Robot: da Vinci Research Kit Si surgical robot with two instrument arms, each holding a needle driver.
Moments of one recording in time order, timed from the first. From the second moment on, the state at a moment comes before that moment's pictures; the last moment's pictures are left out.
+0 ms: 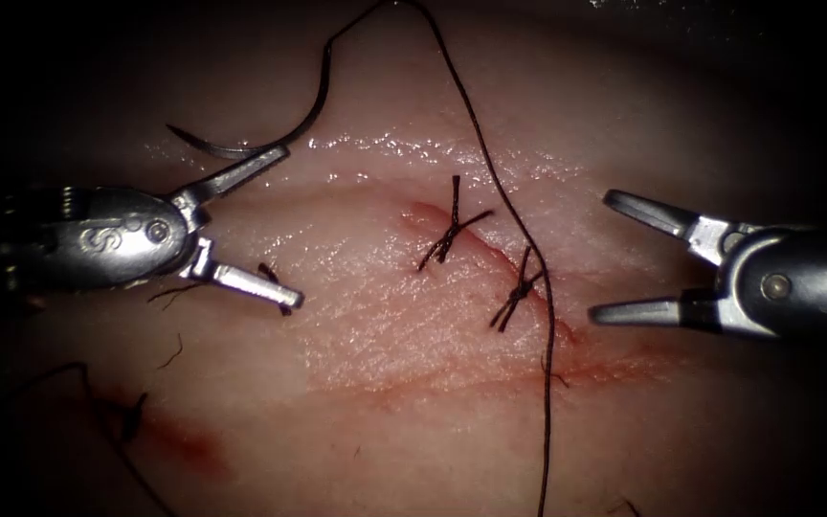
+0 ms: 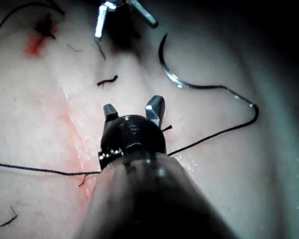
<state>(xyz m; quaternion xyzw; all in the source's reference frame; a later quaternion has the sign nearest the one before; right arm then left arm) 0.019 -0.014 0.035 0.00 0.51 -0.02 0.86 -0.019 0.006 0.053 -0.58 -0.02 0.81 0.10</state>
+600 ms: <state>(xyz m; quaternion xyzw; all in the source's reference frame) 0.019 -0.013 0.035 0.00 0.51 -0.02 0.86 -0.020 0.005 0.053 -0.57 -0.02 0.82 0.09</state>
